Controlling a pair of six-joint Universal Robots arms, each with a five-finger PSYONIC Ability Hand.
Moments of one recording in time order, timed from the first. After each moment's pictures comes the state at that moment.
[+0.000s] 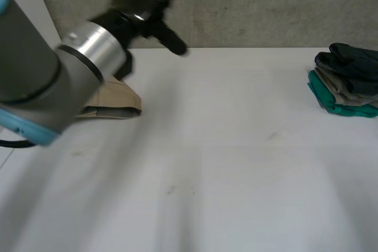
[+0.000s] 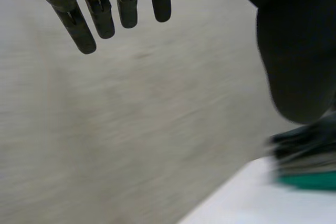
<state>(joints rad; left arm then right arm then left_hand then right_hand) 4.21 -1.88 -1.17 3.29 -1.29 3.12 1.19 -1.10 1.23 -0.35 1.35 2.57 0.19 0.21 0.20 0.20 0.05 0.23 0.22 0.21 0.21 0.04</state>
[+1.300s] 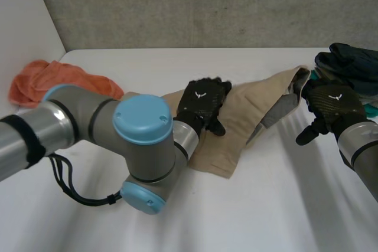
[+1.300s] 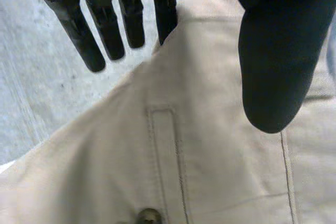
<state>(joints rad) 3.92 -2.29 -1.17 3.42 -1.61 3.10 1.75 -1.39 1.80 -0.20 1.43 2.89 0.41 0.41 0.43 0.42 0.24 0.23 0.22 0.21 0.21 0.04</state>
